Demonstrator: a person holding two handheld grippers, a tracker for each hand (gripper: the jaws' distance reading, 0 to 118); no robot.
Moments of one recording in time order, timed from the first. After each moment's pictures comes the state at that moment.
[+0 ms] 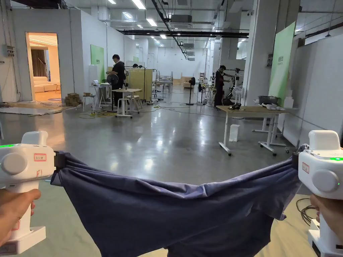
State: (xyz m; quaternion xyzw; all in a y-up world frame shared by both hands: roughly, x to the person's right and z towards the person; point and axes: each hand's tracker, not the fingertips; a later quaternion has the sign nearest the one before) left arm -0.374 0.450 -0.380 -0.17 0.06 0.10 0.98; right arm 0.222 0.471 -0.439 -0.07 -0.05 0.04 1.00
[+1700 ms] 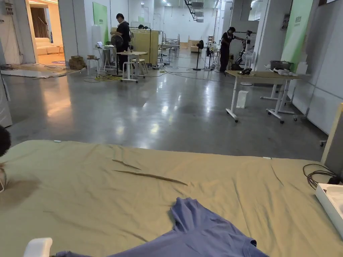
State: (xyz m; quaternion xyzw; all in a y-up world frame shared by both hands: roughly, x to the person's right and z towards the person) left arm -0.363 0.140 -0.254 -0.36 0.06 0.13 0.92; right arm 0.245 0.162 -0.312 -0.28 -0.07 0.10 0.95
